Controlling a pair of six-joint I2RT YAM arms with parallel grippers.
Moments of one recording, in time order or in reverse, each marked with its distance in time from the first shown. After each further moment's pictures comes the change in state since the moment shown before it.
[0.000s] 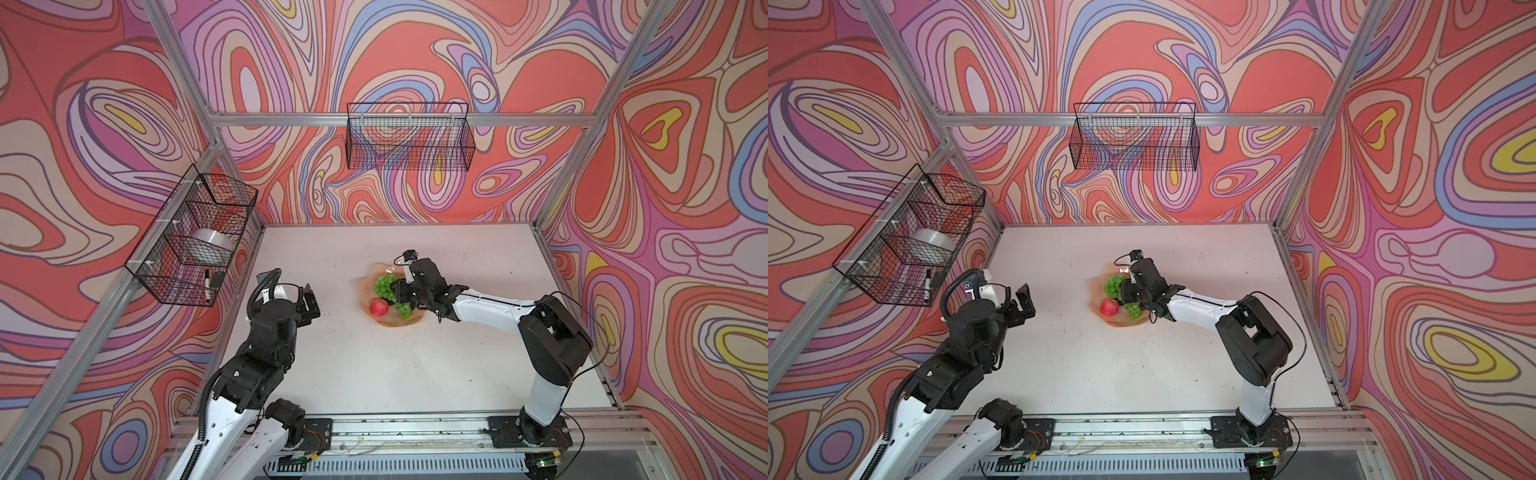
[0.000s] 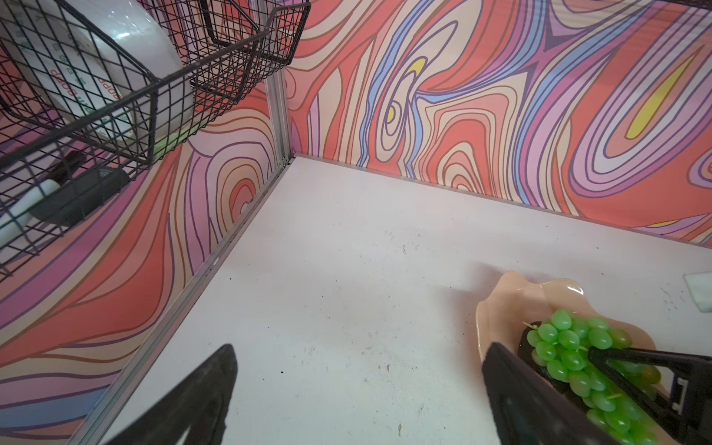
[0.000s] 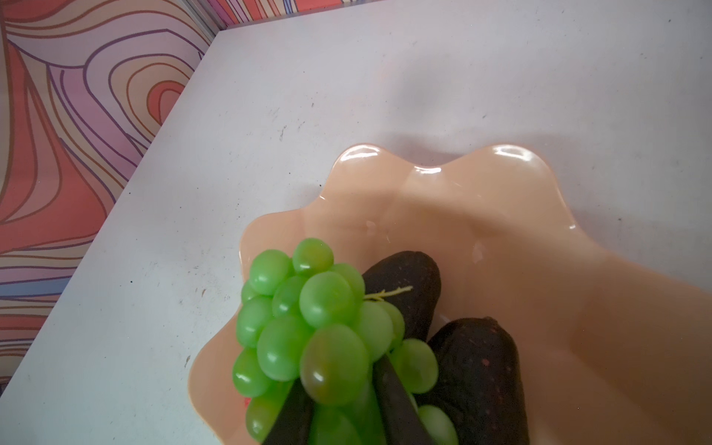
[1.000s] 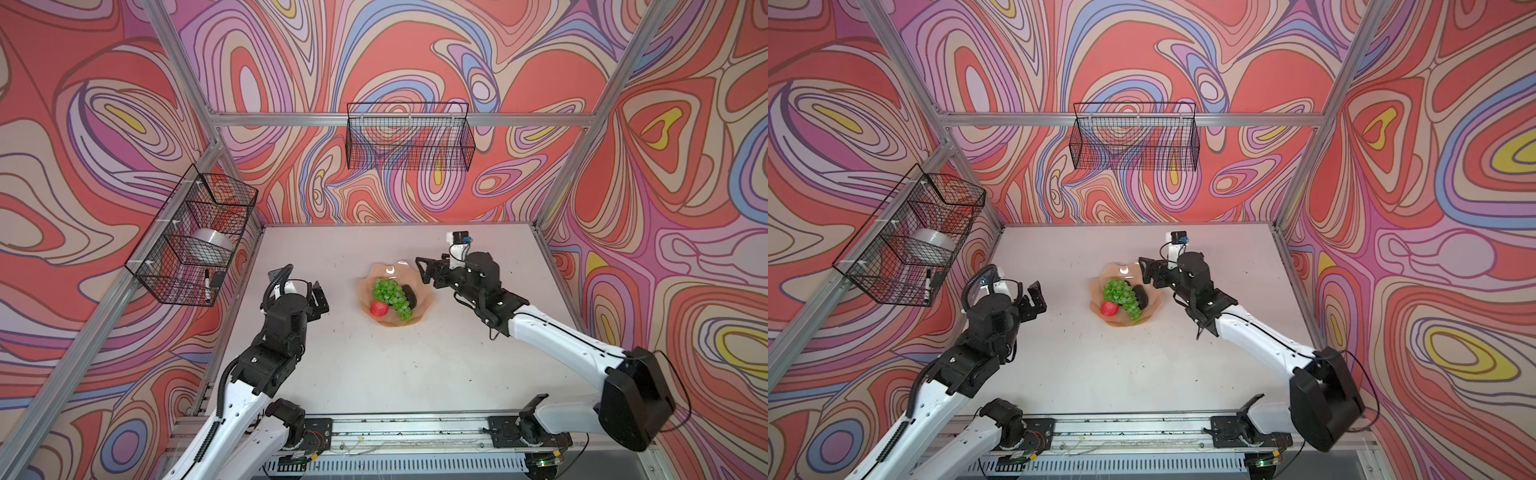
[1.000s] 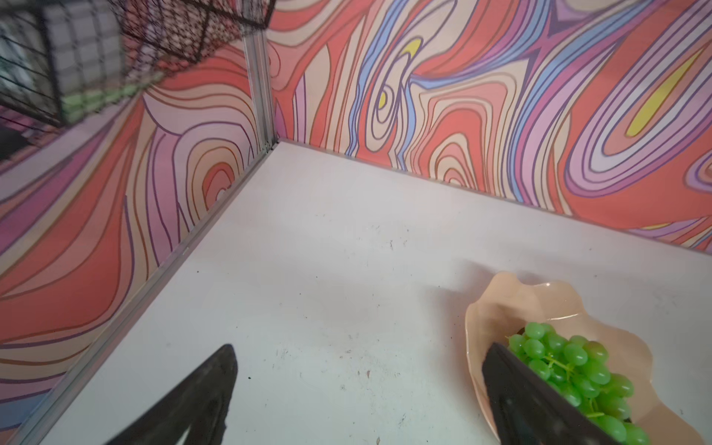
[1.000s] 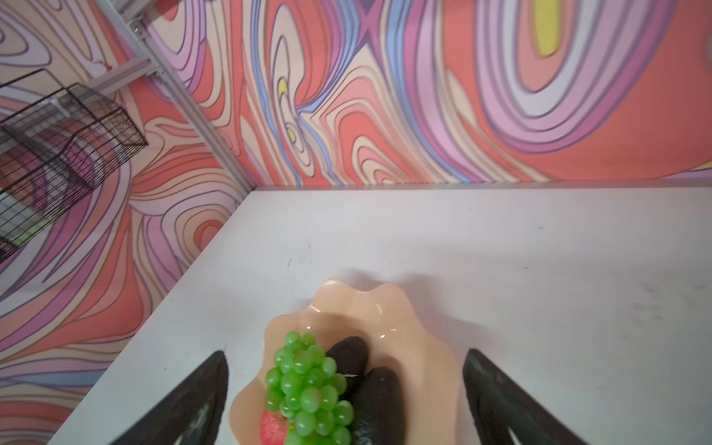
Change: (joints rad) left arm 0.002 0.142 -0.117 0.203 0.027 -0.054; right arm -0.175 -0.540 -0.244 0.086 0.096 -0.117
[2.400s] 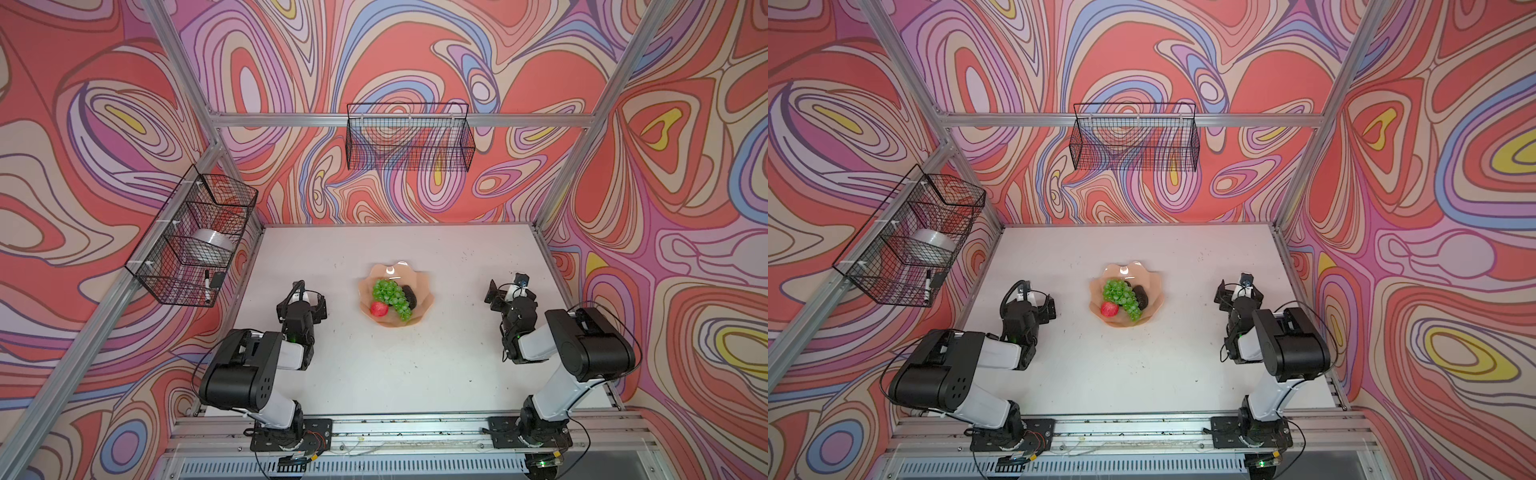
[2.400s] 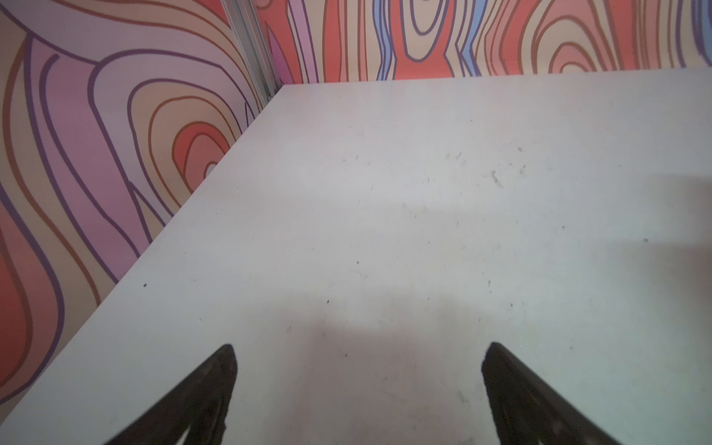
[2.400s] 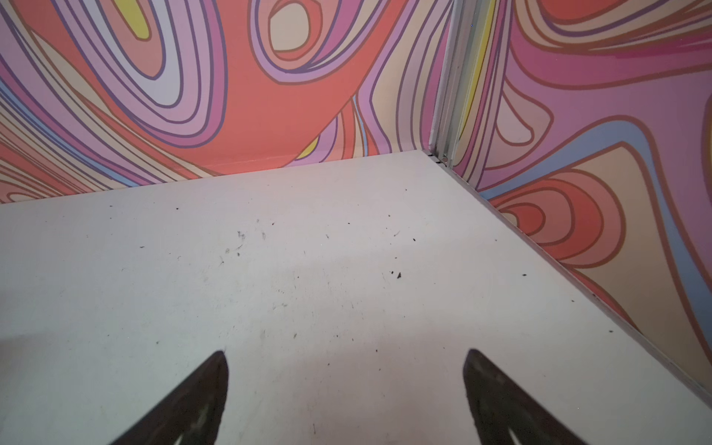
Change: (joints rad) left arm 0.323 0.799 -0.383 1.271 0.226 0.379; right arm -0.486 0.445 -0.565 1.056 0.197 -0.277
